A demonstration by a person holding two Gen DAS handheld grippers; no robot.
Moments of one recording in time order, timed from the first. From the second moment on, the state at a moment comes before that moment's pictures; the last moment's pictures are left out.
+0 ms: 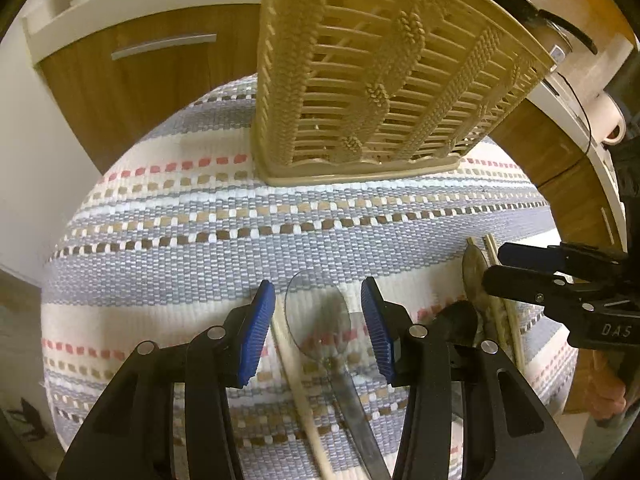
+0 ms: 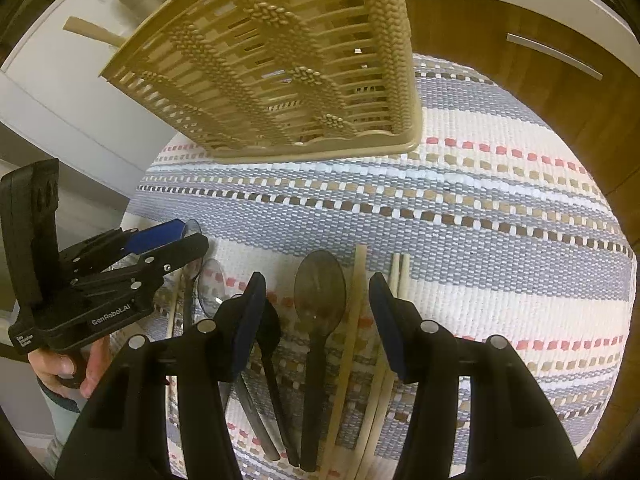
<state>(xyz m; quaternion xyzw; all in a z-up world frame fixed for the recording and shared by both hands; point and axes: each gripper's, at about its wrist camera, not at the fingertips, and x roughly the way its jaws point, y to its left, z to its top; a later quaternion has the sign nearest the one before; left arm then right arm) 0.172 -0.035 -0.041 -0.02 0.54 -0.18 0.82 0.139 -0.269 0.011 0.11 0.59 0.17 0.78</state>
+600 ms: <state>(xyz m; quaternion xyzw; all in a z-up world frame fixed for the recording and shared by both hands) 0.153 -0.096 -0.054 0.07 0.53 -0.15 0.83 0.139 -0.245 0.000 0.06 0.61 0.16 0.77</state>
